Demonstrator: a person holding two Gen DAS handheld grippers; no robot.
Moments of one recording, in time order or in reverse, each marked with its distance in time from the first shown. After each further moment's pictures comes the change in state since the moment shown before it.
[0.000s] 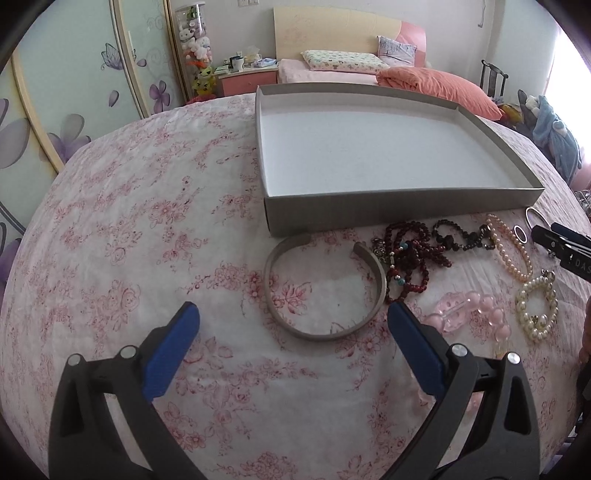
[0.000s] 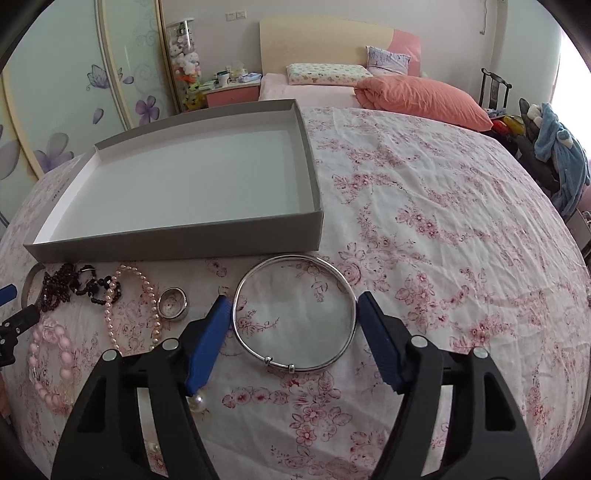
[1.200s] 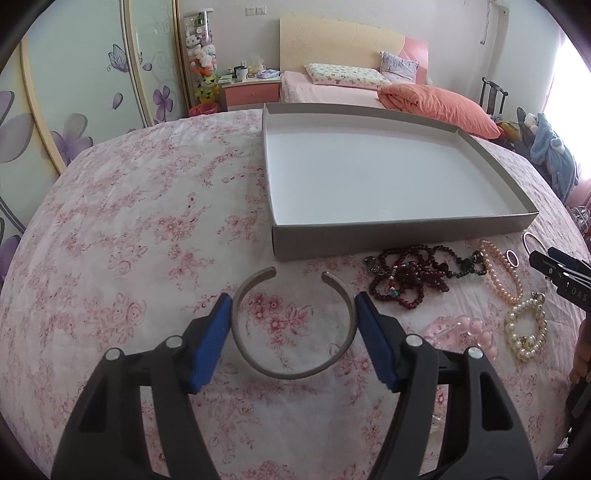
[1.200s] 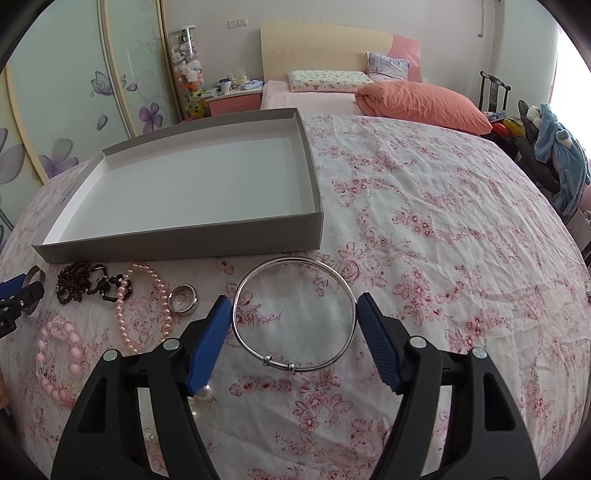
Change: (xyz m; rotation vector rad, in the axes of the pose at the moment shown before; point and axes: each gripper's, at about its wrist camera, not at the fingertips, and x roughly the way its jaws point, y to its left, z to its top) left arm -0.013 0.003 0.002 -0.037 -0.063 -0.021; right arm -0.012 -0.001 -0.007 0.004 -0.036 0.014
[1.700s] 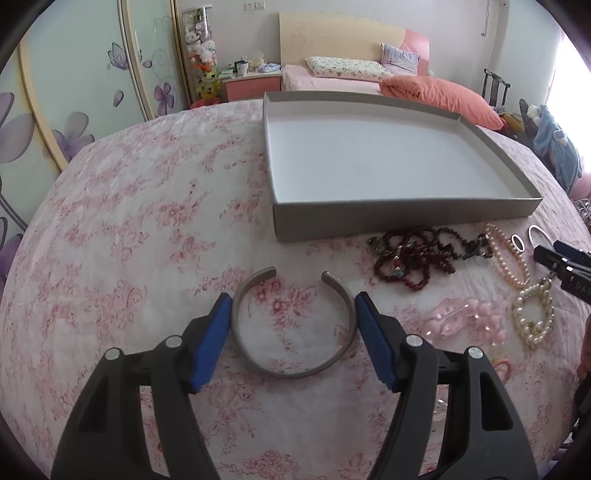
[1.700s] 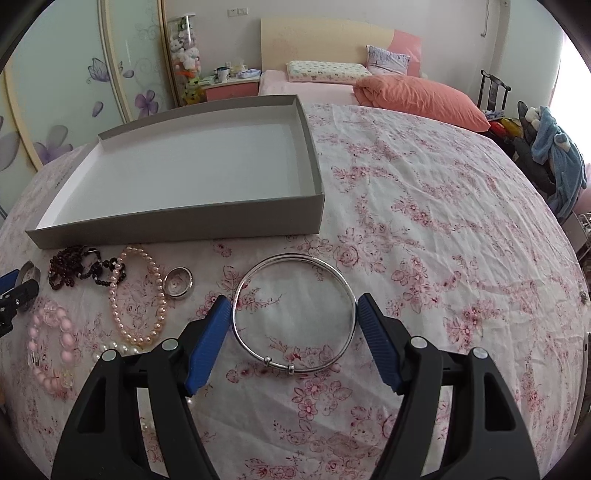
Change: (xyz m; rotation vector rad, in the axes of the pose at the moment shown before) left arm 0.003 -0.003 -0.008 0.021 0.028 0.026; right arm 0.006 0.003 -0.003 -0.022 0.051 -0.032
